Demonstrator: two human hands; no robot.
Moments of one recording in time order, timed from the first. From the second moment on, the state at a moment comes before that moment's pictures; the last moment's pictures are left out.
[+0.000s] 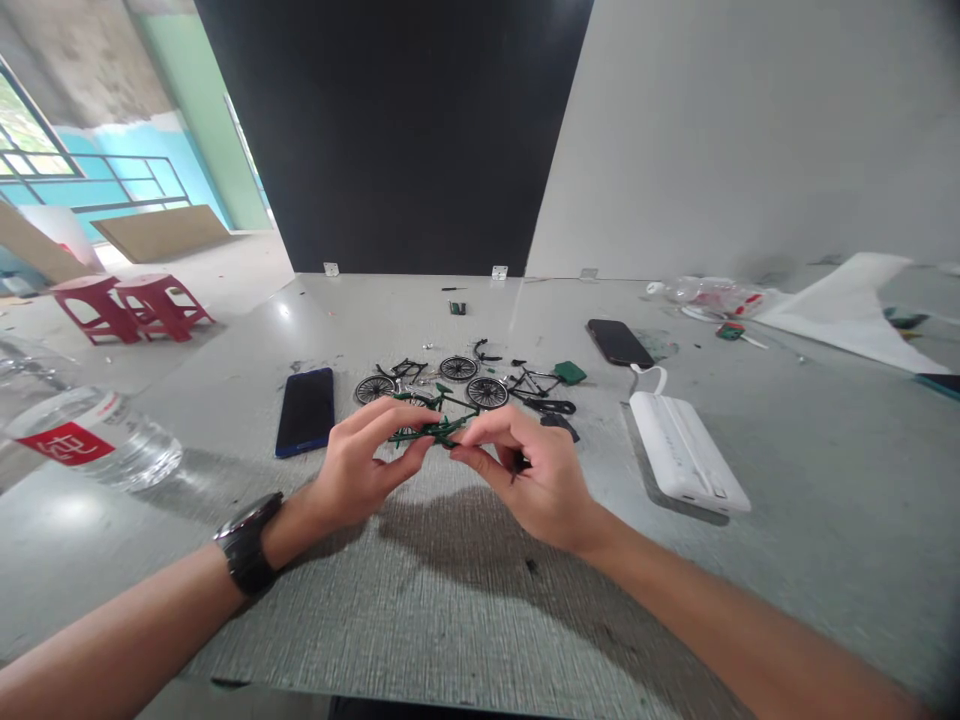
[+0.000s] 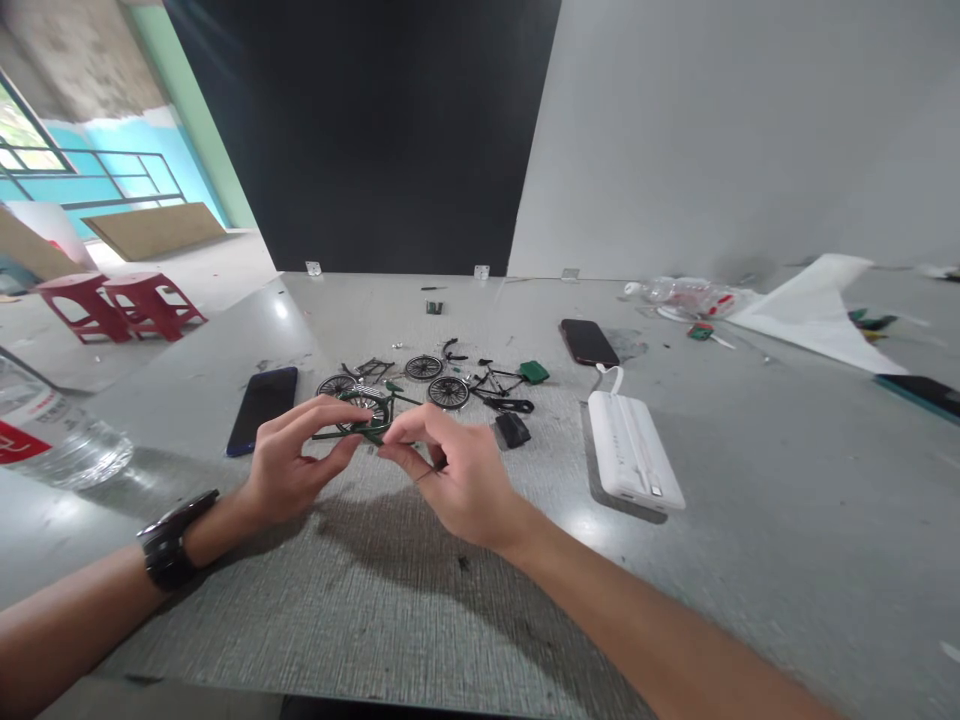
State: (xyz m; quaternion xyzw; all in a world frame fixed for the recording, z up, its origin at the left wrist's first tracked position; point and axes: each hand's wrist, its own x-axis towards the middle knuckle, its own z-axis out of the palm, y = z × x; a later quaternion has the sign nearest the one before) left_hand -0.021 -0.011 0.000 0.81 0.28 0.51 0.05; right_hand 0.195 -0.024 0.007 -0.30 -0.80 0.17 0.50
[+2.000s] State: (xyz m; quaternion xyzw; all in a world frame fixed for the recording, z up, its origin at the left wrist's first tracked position) left_hand -0.014 -0.014 0.001 0.72 0.25 0.45 0.46; right_hand 0.196 -0.026 0.006 -0.29 -0.84 0.15 0.43
